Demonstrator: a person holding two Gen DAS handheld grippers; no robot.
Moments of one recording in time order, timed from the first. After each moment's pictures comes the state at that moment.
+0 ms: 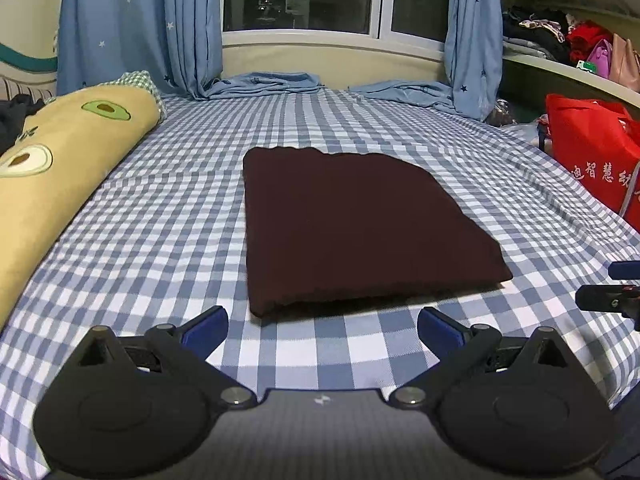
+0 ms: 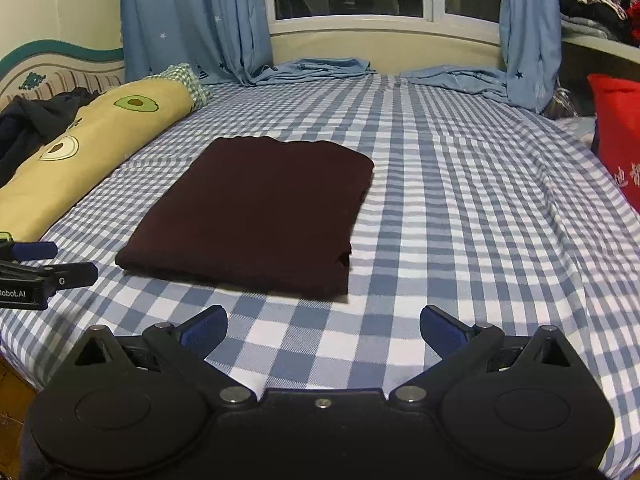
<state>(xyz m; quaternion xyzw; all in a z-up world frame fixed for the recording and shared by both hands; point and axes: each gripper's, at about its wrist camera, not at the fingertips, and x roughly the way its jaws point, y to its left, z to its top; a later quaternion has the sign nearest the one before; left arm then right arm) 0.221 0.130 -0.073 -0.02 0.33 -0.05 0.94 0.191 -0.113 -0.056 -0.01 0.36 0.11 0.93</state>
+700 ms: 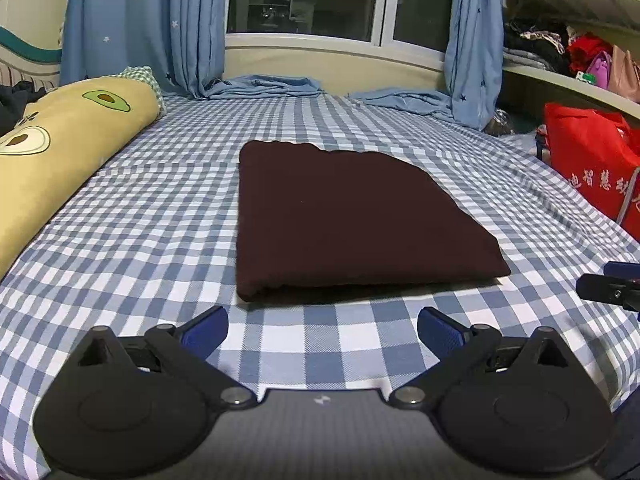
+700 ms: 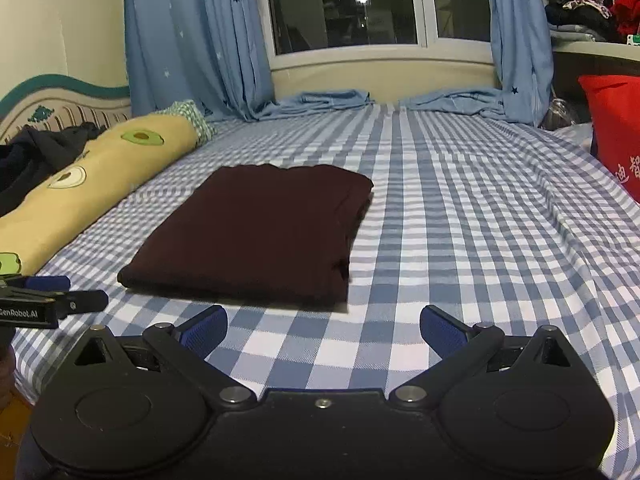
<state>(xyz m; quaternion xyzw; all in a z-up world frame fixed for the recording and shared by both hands) 0.213 0.121 -0.093 -0.04 0.32 -0.05 0.95 0.176 -0.124 -0.080 0.02 0.30 0.12 0.95</state>
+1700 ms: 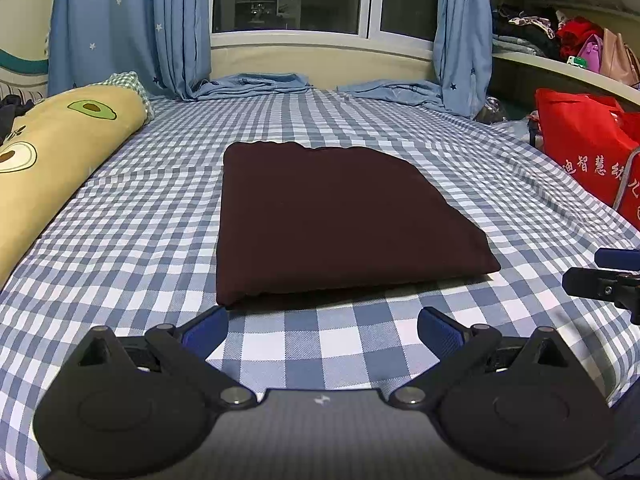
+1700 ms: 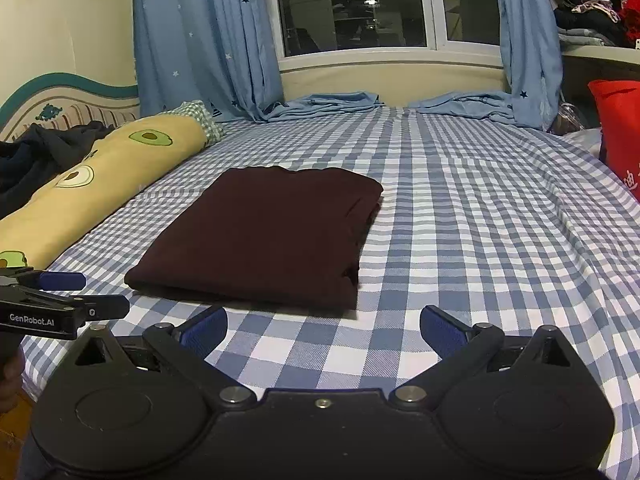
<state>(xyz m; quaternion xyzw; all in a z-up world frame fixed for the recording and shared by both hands) 0.219 0.102 -0.086 -0.02 0.33 -0.06 0.94 0.177 -0.117 -0.078 0.02 0.29 0.13 0.95</state>
